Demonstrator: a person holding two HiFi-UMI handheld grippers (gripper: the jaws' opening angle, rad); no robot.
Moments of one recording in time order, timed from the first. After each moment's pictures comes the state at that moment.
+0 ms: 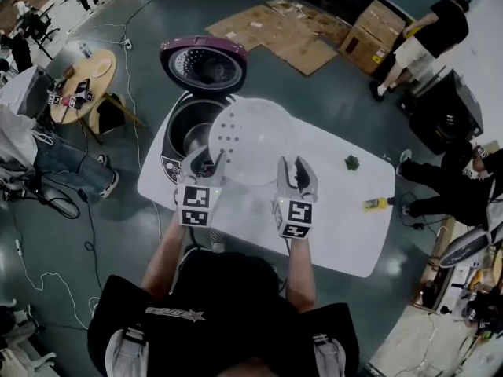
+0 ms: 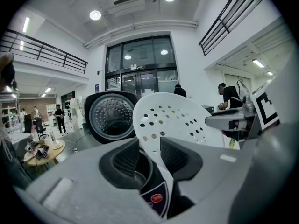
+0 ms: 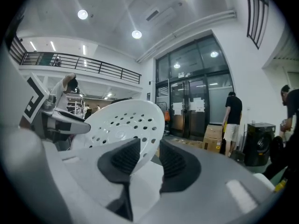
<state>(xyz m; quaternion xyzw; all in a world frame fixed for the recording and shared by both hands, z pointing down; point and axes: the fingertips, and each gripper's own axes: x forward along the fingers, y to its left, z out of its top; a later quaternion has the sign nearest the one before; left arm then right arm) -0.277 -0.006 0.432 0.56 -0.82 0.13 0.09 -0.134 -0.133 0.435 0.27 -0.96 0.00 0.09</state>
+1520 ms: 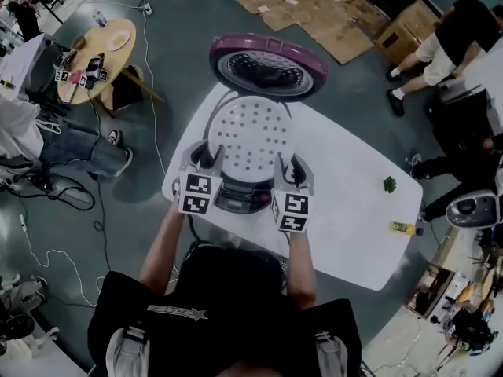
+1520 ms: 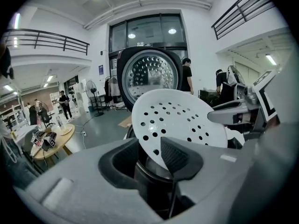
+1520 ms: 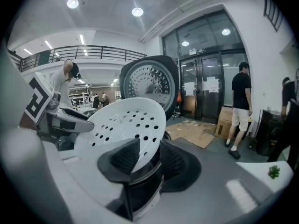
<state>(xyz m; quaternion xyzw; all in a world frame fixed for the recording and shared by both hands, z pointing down) -0.460 0.048 0.530 0.52 -0.81 0.19 0.20 -0.323 -0.082 0.532 0.21 -0.96 0.05 0.20</state>
